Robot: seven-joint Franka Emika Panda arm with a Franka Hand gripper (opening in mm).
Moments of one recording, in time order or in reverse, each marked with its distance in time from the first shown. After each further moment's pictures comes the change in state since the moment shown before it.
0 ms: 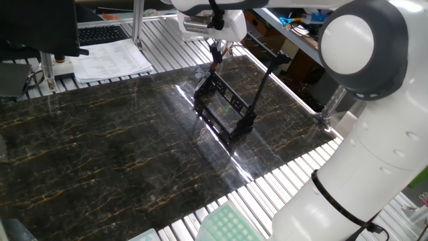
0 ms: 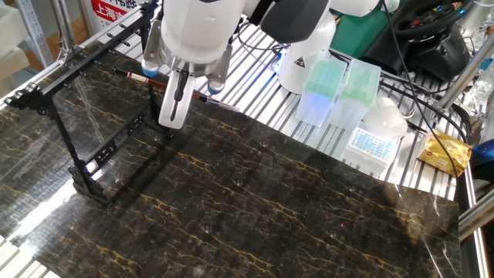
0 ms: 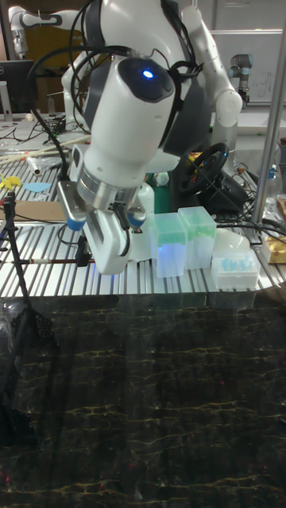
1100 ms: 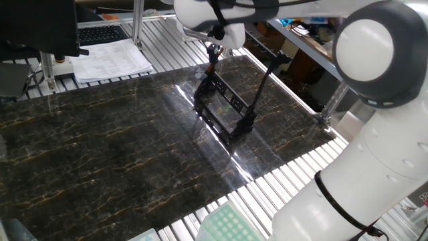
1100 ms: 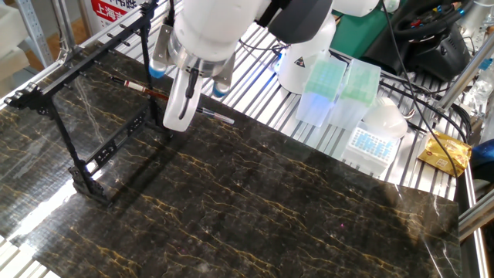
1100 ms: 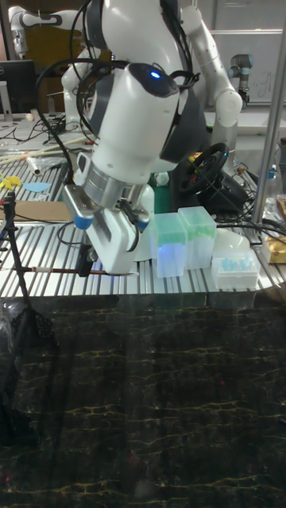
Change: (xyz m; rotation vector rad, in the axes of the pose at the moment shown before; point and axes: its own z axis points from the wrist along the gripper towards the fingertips) arm 0.004 0.011 0.006 -0.147 -0.086 -0.004
